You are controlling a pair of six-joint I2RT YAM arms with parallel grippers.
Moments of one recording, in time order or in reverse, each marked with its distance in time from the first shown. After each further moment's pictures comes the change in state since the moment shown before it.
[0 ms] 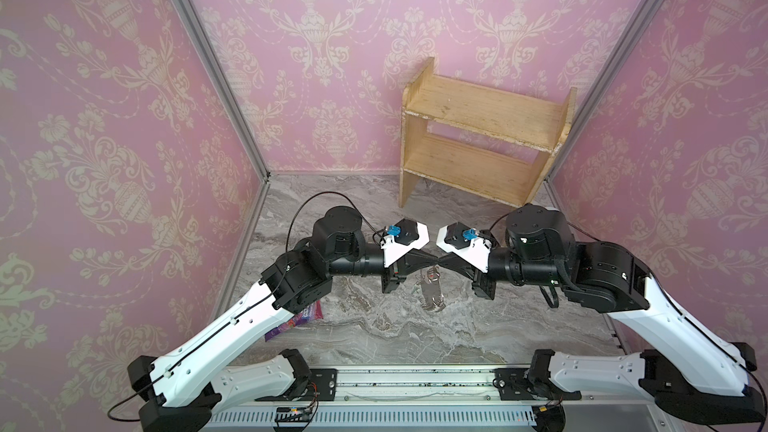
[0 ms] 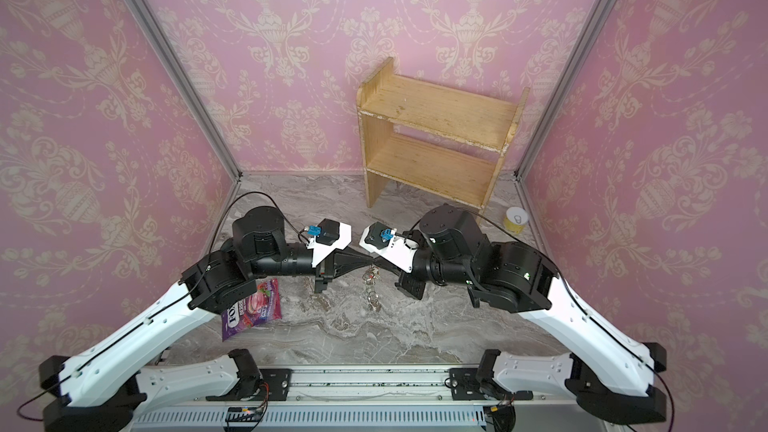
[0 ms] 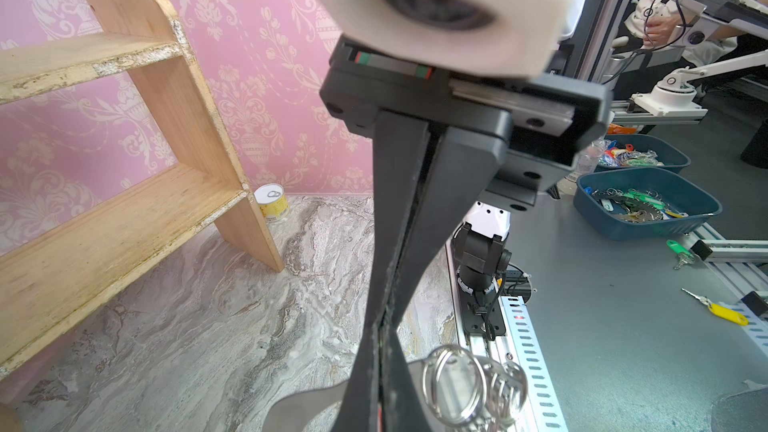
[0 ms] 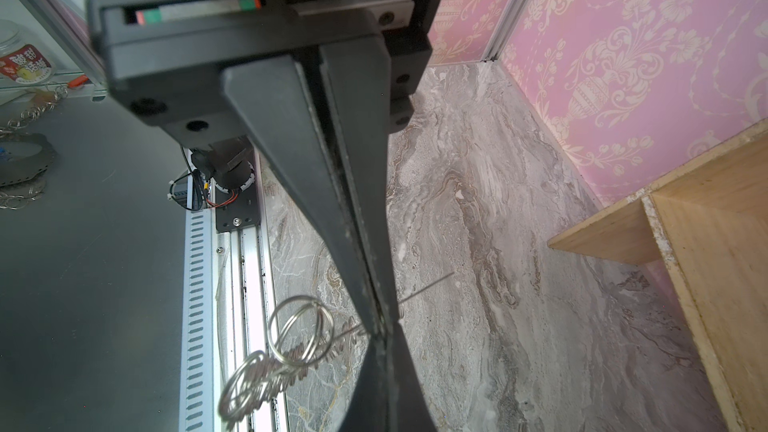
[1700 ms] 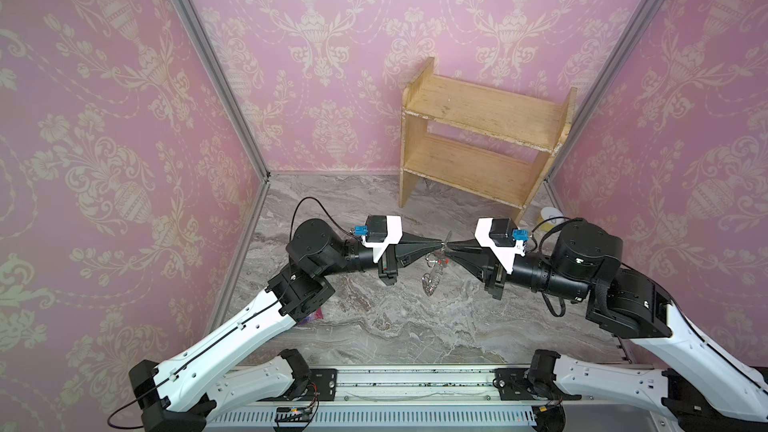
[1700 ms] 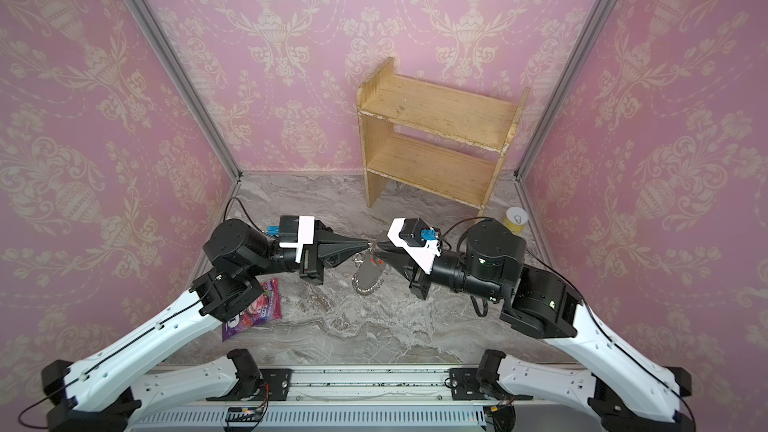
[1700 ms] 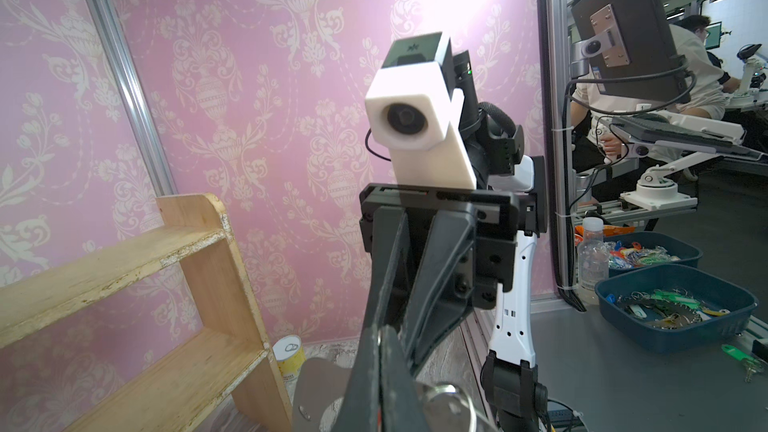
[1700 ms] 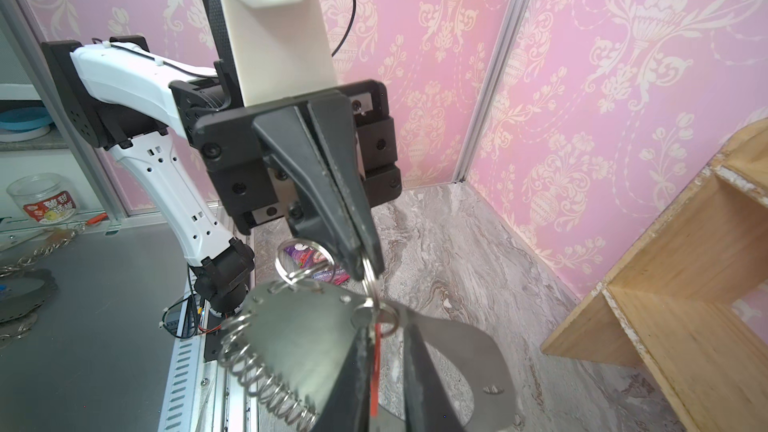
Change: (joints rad) left arm 0.021 -0.058 -0.185 0.679 0.090 -0.185; right arm -0.006 -0.209 -0.257 0.447 -0.039 0.089
